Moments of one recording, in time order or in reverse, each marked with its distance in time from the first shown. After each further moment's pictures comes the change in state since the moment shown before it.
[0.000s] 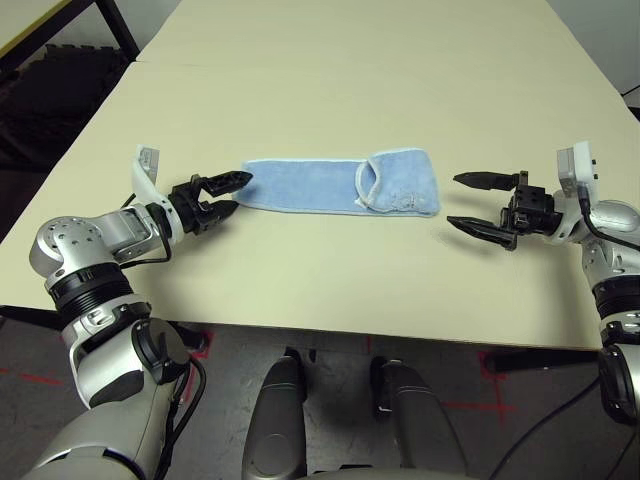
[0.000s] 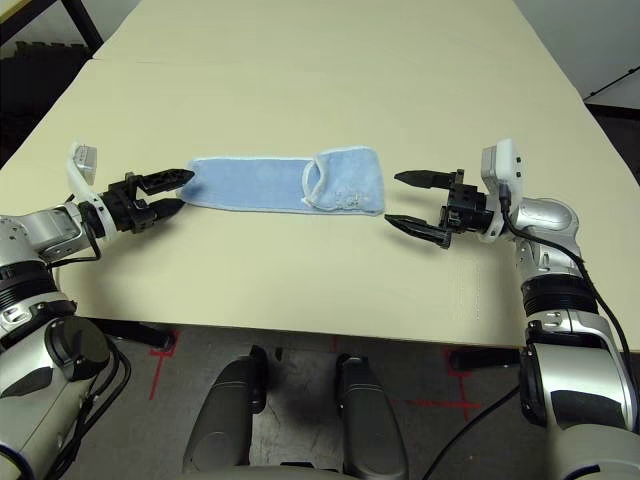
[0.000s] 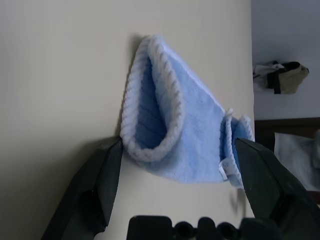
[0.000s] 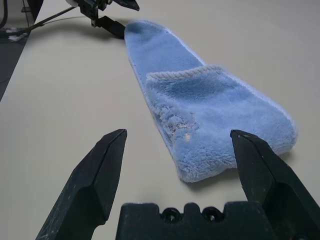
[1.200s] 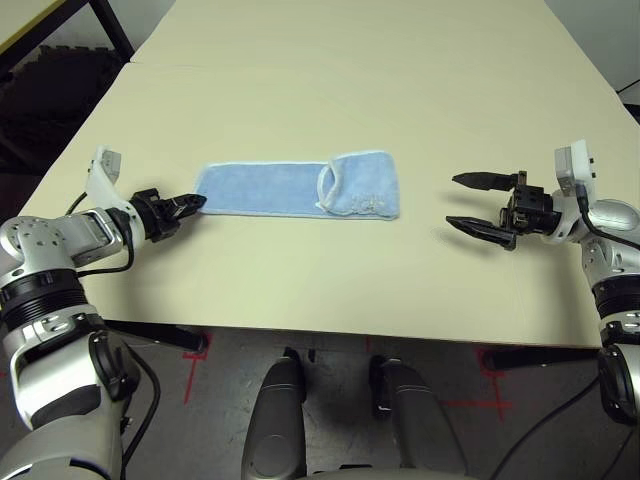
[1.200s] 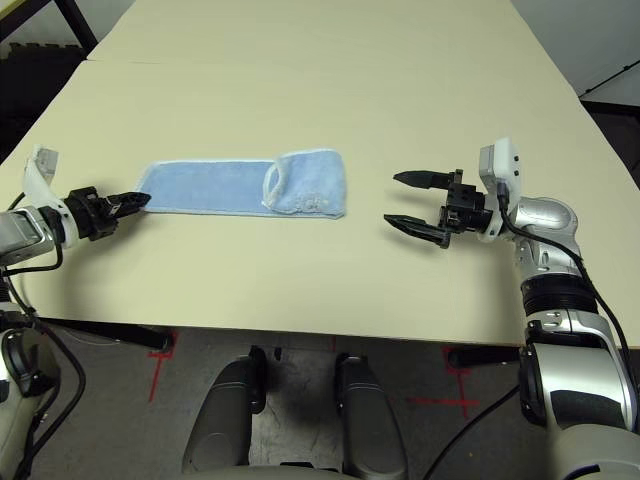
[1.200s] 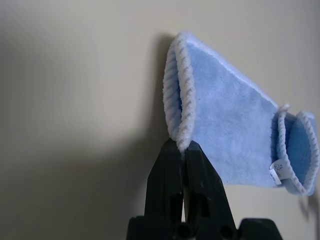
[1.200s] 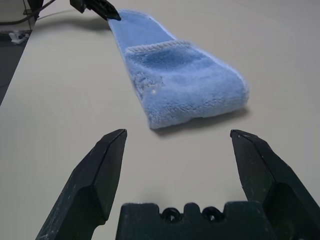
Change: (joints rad) left arm 0.088 0.283 -0.203 0.036 0.004 -0.083 -0.120; right arm 0.000 0.002 0.001 -0.011 -0.003 0.036 -0.002
